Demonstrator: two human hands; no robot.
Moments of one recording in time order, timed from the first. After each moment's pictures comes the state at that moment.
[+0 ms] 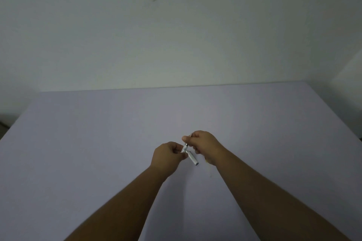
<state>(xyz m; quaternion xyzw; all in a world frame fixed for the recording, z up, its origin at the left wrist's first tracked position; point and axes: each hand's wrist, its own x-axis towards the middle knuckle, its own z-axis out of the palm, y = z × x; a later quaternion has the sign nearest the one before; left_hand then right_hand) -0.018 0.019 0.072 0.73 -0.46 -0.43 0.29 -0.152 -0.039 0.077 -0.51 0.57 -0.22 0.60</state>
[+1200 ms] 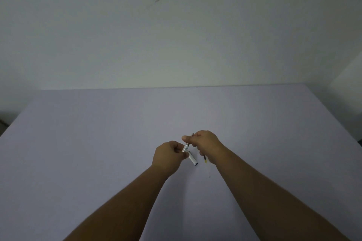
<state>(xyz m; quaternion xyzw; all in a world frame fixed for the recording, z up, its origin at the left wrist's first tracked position) -0.023 0.017 0.071 0.73 -0.46 -0.41 0.28 -0.154 -0.040 0.087 -0.53 0.61 -0.19 0.57</state>
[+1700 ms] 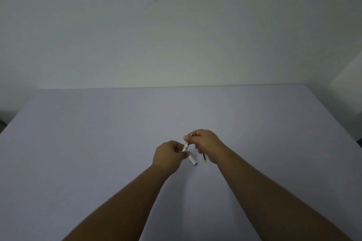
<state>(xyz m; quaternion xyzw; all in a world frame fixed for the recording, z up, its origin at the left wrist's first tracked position) -0.024 0.015 0.068 0.74 -0.45 -0.41 0.28 -0.156 -0.039 0.090 -0.52 0.58 -0.20 0.59</state>
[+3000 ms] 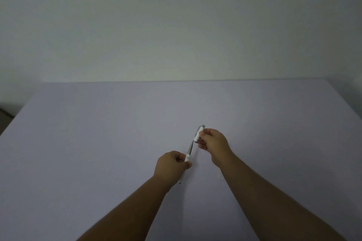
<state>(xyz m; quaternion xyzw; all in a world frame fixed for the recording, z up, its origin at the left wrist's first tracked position) -0.004 0.024 0.040 0.75 -0.39 -0.47 0.27 -0.134 -0.061 0.037 -0.38 0.63 -0.32 0.59</state>
